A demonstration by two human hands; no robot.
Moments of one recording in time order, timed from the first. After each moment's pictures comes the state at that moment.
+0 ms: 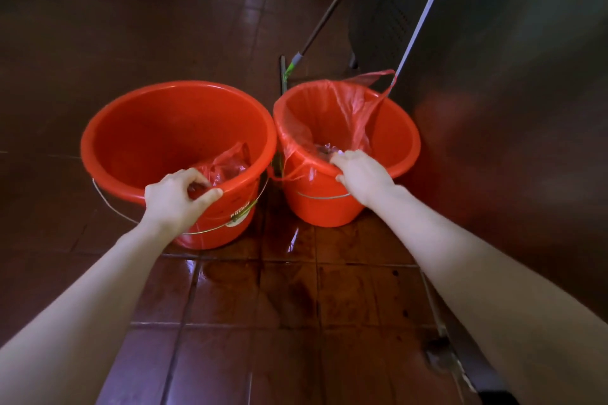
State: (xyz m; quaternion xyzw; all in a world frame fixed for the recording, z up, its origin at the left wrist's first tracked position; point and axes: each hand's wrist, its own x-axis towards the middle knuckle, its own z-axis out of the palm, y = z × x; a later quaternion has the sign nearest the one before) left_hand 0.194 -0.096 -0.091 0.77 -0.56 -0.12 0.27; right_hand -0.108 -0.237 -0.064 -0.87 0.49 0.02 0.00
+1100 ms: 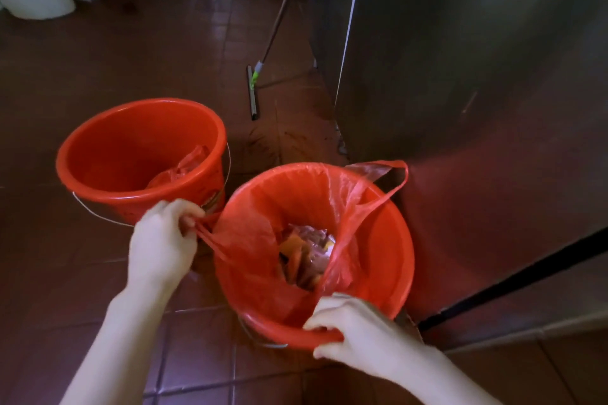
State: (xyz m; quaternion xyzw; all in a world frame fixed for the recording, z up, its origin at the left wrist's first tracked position) left_hand 0.069 0.013 -0.014 0.75 -0.58 -0.04 0.31; right_hand -0.228 0.042 -0.052 -0.87 0.37 -0.04 0.32
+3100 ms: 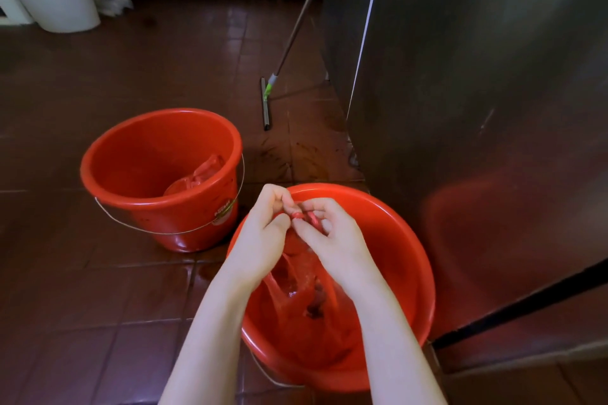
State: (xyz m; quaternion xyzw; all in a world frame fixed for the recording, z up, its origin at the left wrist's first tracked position) left_hand -0.014 0.000 0.015 0.56 -0.56 -0.40 0.46; right_hand -0.142 -0.016 0.021 -0.60 0.52 -0.39 0.47
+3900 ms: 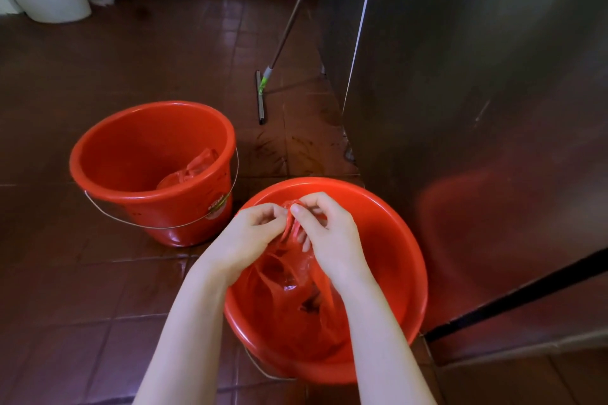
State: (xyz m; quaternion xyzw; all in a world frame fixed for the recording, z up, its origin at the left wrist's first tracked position) left_hand -0.002 -0.005 0.009 0.59 -0.52 -0.50 0.37; right_hand -0.149 -0.014 0.006 -0.60 0.51 -0.41 0.46
